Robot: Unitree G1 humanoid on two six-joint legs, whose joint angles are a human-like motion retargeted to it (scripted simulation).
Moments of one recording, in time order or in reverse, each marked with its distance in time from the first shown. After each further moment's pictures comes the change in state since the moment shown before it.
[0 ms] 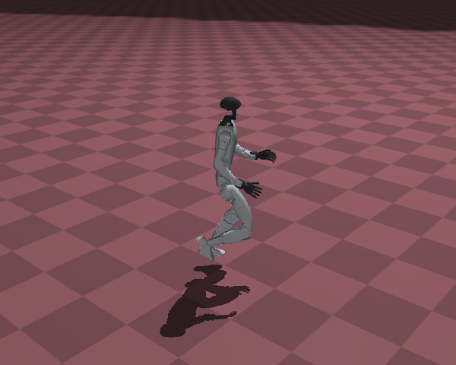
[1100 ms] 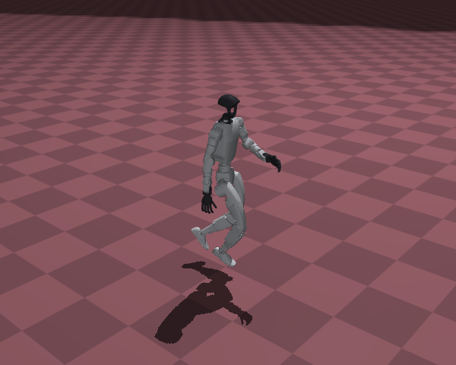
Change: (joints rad) left arm -0.352 -0.020 -0.172 0.164 -0.123 0.091 -0.357; right arm -0.067 -0.015 -0.107 0.815 0.213 0.235 0.311; waist -0.044 0.115 0.033; left_leg 0.113 0.219 -0.018 0.239 0.477 -0.245; right_leg 0.050 0.226 -0.185 -0.631 0.006 0.028
